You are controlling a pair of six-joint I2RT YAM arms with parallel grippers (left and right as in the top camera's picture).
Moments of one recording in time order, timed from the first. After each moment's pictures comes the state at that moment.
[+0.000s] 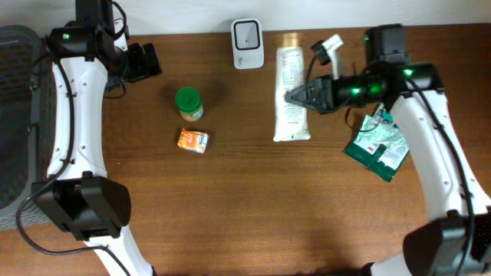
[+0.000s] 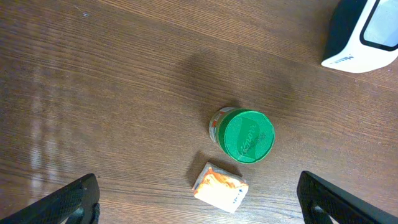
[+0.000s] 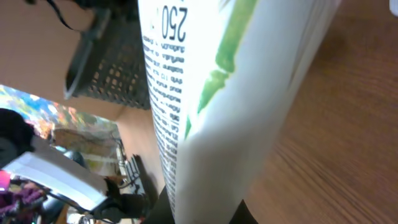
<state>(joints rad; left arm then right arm) 0.05 2.03 2.17 -1.28 0.09 -0.24 0.07 1.69 1.62 -1.00 -1.06 -0.11</state>
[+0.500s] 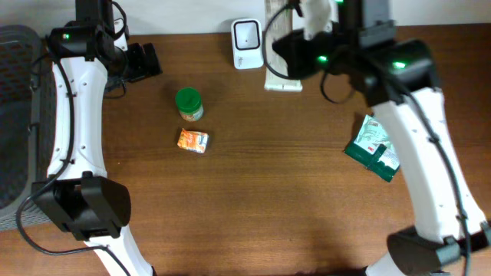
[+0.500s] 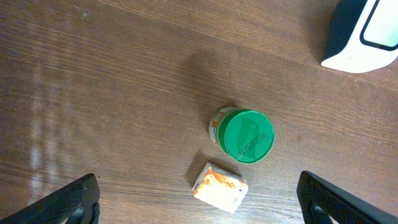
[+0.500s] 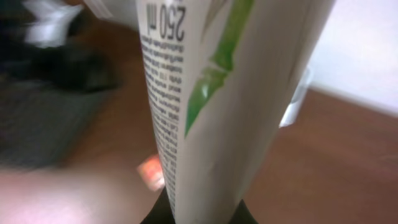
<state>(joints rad) 0.05 2.03 2.17 -1.28 0.09 -0.24 0.34 1.76 2.11 -0.99 -0.27 0.02</state>
